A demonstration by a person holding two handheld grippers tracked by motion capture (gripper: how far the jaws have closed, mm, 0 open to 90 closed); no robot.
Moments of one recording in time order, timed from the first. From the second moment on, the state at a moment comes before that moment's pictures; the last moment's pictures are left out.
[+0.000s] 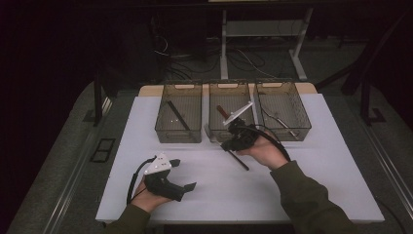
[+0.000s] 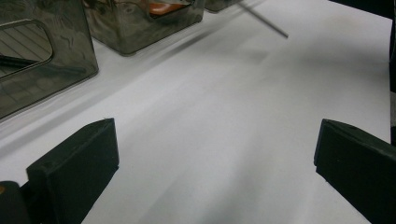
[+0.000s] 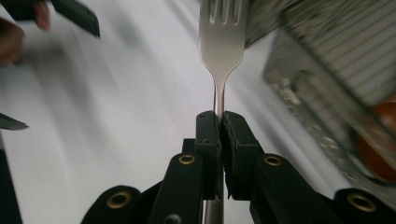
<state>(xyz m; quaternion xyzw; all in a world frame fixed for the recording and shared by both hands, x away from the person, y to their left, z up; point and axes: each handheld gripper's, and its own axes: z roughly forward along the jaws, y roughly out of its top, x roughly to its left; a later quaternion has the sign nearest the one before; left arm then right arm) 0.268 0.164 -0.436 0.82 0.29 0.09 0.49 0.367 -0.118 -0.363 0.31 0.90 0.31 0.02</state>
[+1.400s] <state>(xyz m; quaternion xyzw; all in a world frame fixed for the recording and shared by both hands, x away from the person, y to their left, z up) 0.269 0.160 -0.439 0.82 0.27 0.08 0.50 0.457 -0.315 -0.341 0.46 0.78 0.37 0.21</state>
